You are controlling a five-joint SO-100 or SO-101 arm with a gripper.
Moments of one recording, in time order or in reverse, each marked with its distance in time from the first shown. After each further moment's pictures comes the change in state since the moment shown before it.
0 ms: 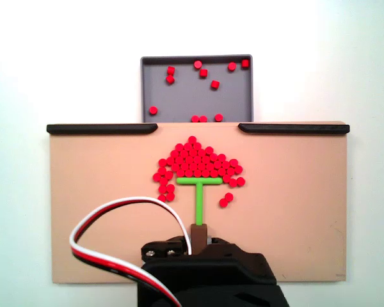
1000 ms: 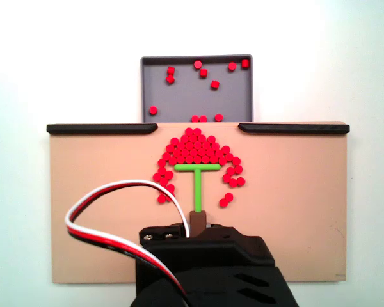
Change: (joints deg) arm -0.5 -2.7 -4.7 1.1 -0.9
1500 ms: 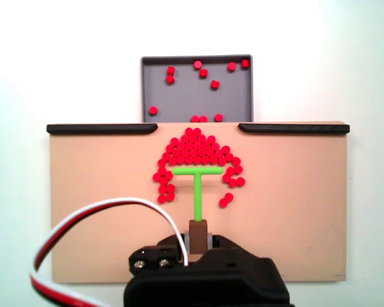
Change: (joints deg) arm -0.1 7.2 -4.3 8.8 -0.2
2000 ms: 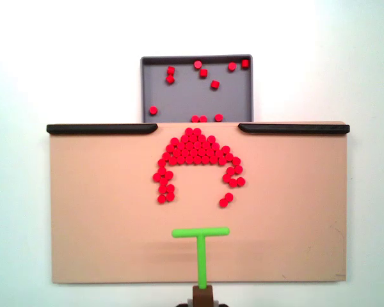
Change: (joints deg) arm 1.3 22.1 13.1 6.0 -2.7
